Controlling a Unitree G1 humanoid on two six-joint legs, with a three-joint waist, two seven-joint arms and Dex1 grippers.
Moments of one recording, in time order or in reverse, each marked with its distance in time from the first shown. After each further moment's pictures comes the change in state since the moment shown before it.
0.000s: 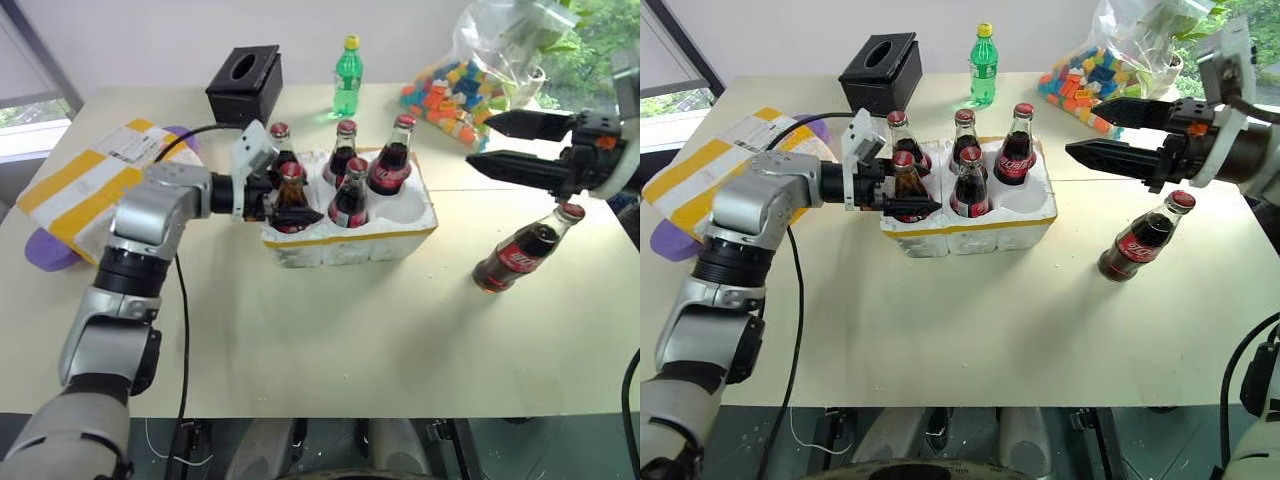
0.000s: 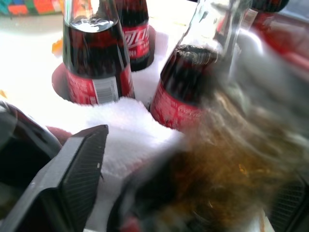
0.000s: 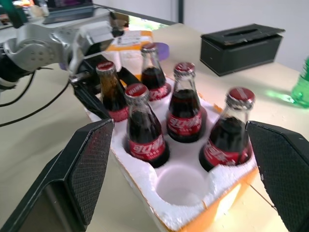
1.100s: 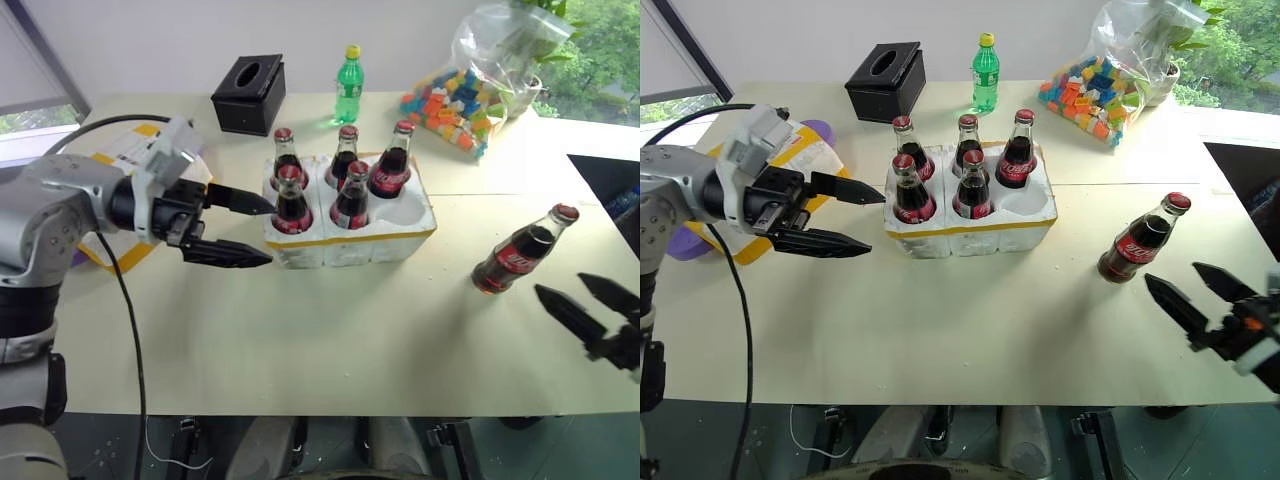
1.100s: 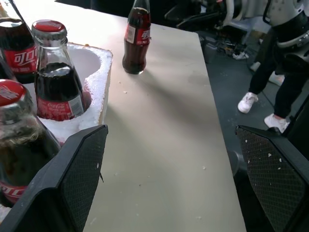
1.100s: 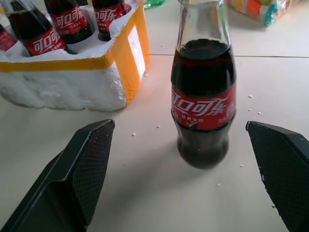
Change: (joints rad) left arm 0.145 0.370 0.109 -0.384 -0.354 0.203 -0.249; right arm 0.945 0.517 -0.598 -0.580 -0.064 -0.013 -0.377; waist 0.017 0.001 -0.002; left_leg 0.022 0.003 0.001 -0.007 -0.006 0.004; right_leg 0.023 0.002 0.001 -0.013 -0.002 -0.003
